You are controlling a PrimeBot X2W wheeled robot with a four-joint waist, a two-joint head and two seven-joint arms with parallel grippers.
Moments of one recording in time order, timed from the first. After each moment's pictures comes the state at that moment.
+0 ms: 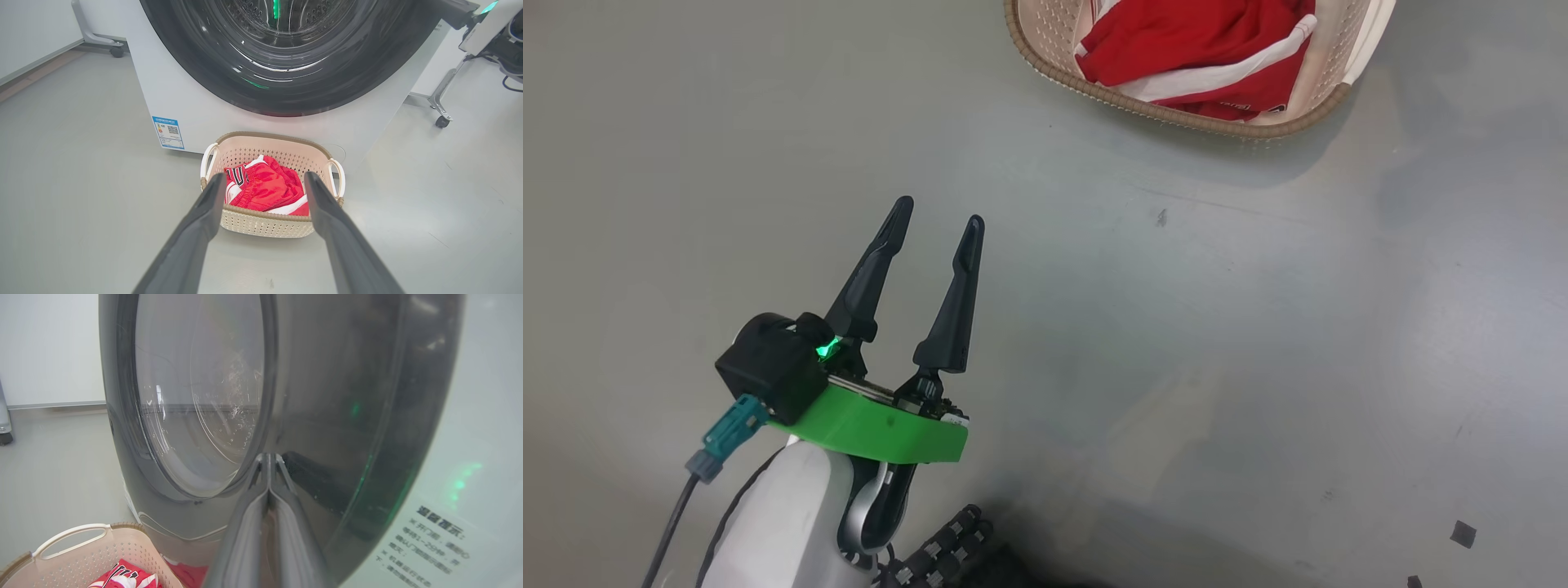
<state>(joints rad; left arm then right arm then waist) -0.32 0.03 -0.39 0.02 -0.52 -0.12 -0.26 -1.27 -0.50 0.51 0.53 0.21 0.13 -0.18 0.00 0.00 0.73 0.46</state>
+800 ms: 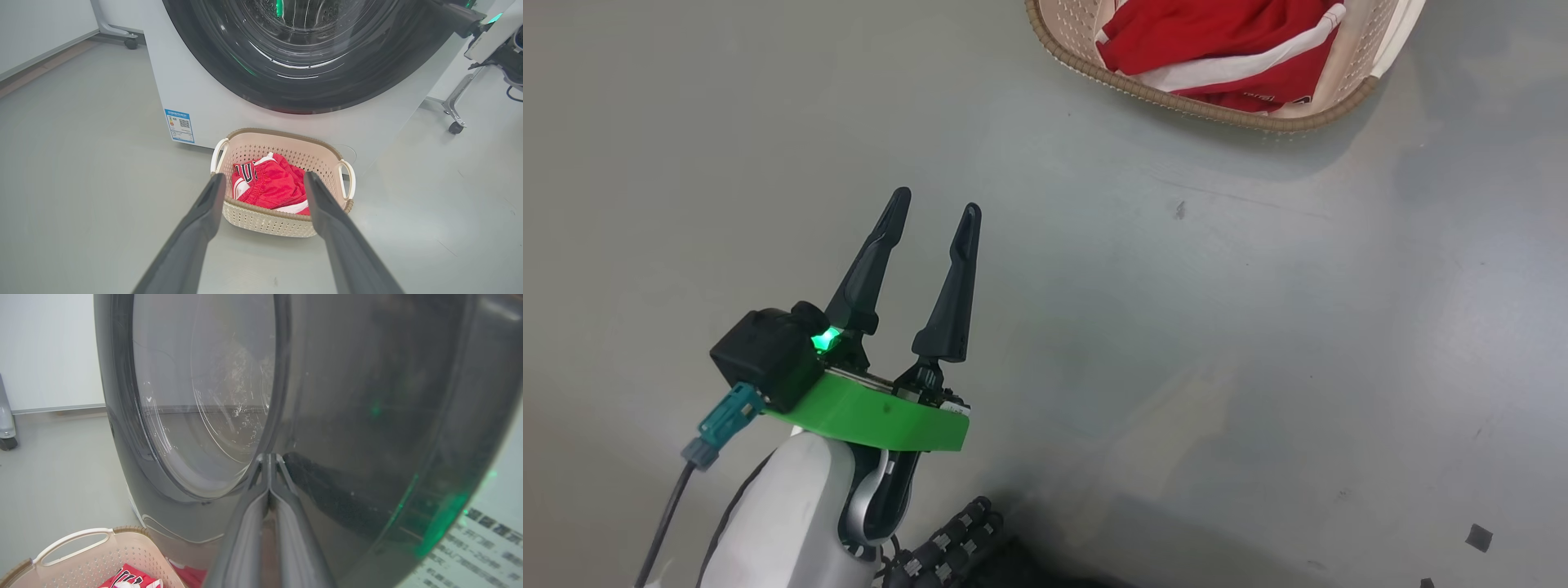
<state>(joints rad) -0.33 0.02 -0.40 0.02 -0.57 -0.12 -0.26 -1.33 -0.49 0.52 0.60 0.21 0.13 -0.19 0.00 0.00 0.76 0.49</state>
